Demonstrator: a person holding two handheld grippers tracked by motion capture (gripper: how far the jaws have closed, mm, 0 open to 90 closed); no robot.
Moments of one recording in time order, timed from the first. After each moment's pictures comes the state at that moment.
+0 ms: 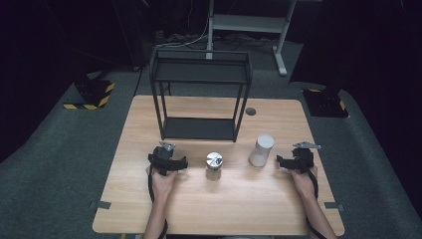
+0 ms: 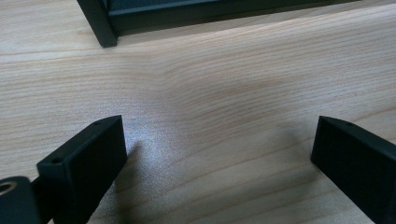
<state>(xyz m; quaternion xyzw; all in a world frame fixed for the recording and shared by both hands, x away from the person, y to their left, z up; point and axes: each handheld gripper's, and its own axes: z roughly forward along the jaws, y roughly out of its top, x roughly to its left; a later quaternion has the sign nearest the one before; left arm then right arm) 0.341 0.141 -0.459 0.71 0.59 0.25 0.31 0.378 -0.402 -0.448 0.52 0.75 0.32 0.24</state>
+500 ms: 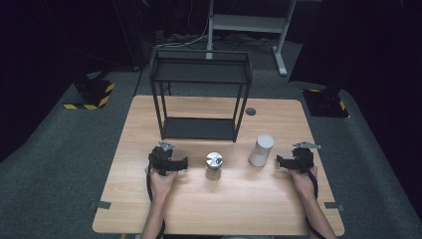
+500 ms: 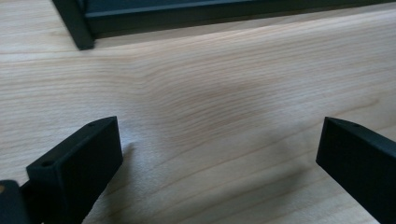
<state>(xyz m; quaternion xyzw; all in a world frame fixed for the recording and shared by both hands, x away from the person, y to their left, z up) 0.342 0.162 -0.461 0.72 0.56 0.21 0.35 0.378 -0.401 -0.448 0.52 0.75 0.32 0.24</state>
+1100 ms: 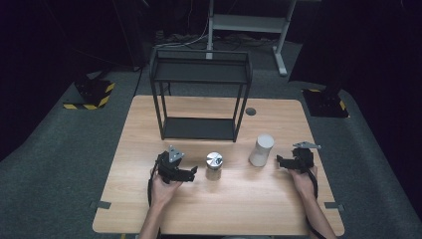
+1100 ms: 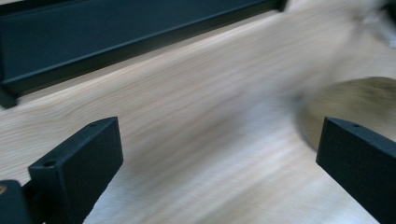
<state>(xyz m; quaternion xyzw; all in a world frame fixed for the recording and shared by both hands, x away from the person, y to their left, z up) 0.303 0.164 -0.441 0.77 0.44 0.20 0.41 0.378 -0.401 -0.448 0.52 0.75 0.32 0.24</state>
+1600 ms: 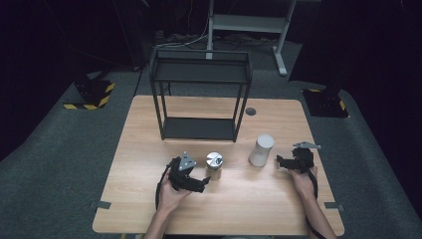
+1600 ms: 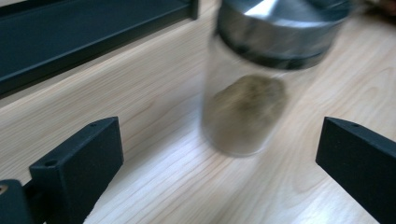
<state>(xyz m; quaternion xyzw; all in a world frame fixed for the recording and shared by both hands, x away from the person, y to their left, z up) 0.300 0.145 -0.437 0.81 0.36 0.16 0.44 0.378 -0.401 -0.448 0.52 0.75 0.32 0.24</state>
